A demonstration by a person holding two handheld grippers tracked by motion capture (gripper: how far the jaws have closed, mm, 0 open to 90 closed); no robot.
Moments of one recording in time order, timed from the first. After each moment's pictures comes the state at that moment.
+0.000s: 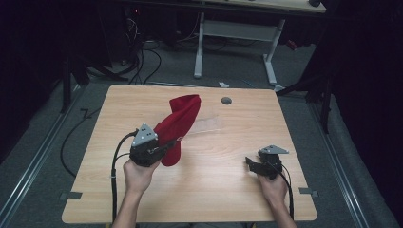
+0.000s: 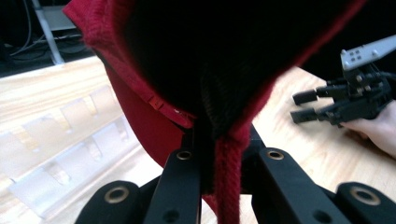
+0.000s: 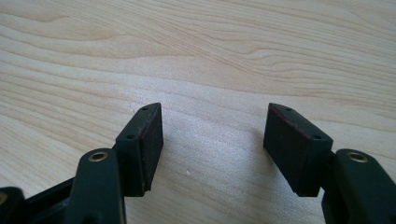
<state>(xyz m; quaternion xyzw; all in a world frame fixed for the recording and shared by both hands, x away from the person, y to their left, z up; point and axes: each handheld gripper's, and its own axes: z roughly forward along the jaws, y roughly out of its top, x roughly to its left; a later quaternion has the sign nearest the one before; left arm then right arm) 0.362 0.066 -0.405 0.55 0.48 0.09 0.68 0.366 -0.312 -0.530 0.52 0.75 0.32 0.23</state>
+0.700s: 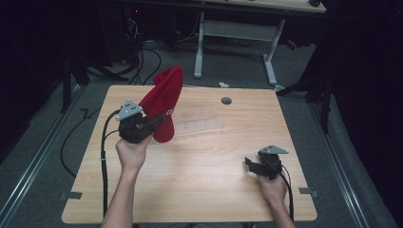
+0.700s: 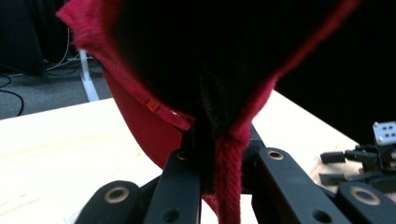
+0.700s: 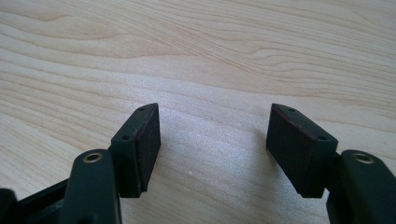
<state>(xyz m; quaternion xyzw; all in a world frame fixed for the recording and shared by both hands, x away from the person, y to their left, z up) 0.411 0.086 -0.364 0.48 0.50 0.12 0.71 0.366 -0.311 -0.531 0.52 0.75 0.32 0.23</state>
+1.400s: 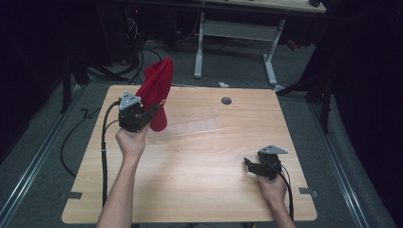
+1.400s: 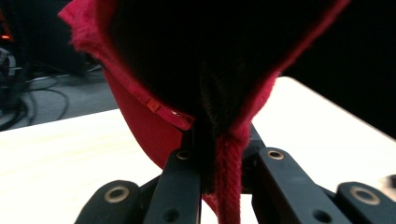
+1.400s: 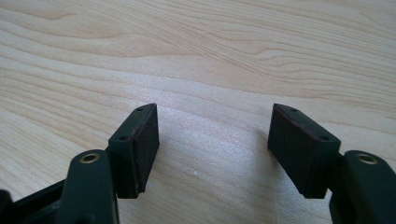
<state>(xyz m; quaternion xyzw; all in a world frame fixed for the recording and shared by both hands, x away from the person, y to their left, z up) 0.451 0.098 -0.380 0.47 0.52 0.19 0.69 0.366 -0.310 -0.531 0.52 0.76 0.32 0.23</state>
